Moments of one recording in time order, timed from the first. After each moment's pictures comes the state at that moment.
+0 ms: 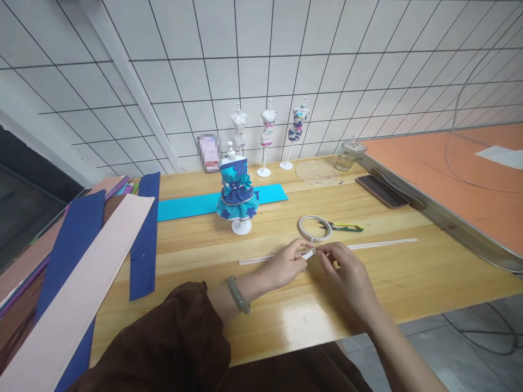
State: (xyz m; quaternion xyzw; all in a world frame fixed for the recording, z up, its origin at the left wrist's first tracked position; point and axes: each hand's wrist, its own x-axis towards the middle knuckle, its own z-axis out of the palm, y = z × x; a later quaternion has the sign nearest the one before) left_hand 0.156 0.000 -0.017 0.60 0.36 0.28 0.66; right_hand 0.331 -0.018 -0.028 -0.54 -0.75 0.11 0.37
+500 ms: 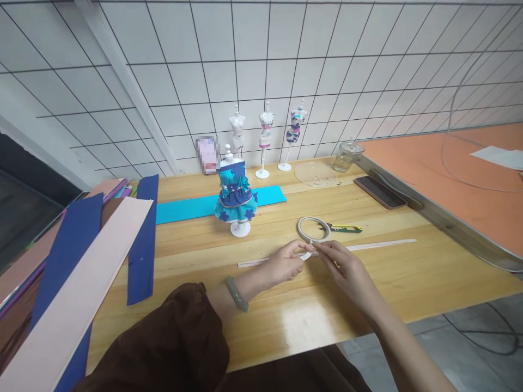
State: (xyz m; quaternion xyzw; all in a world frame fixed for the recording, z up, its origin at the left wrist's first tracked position) left_hand 0.154 0.006 -0.024 0.53 0.33 0.27 0.73; right_hand 0.343 -0.010 -0.027 -0.48 -0.80 0.13 0.33
